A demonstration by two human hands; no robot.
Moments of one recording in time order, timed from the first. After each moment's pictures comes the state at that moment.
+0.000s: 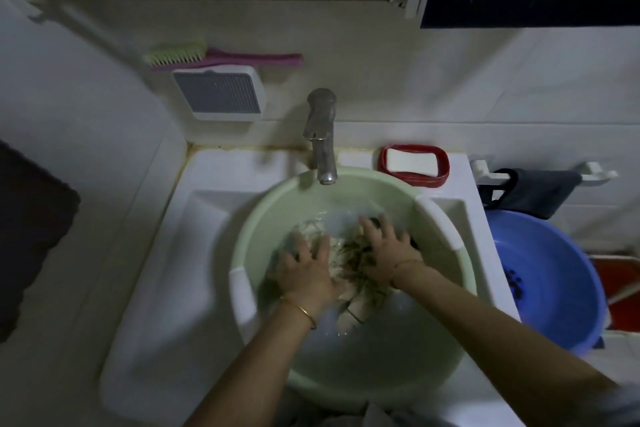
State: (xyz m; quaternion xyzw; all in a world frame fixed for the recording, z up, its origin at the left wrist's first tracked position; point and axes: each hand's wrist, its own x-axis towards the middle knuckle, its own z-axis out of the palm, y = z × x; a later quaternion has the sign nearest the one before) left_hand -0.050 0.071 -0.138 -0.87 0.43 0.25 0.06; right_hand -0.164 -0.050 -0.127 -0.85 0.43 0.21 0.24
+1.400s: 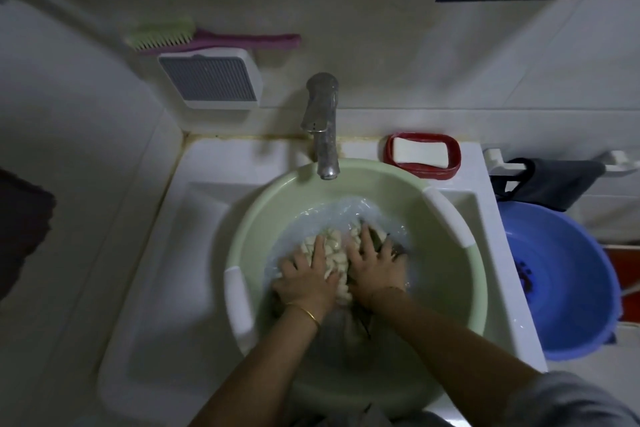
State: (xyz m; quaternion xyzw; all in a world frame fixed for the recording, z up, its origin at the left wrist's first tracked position) left_hand -0.055 0.072 -0.169 -0.88 0.40 0.24 0.13; right_hand -0.152 -0.015 -0.181 -0.90 0.37 0.23 0.09
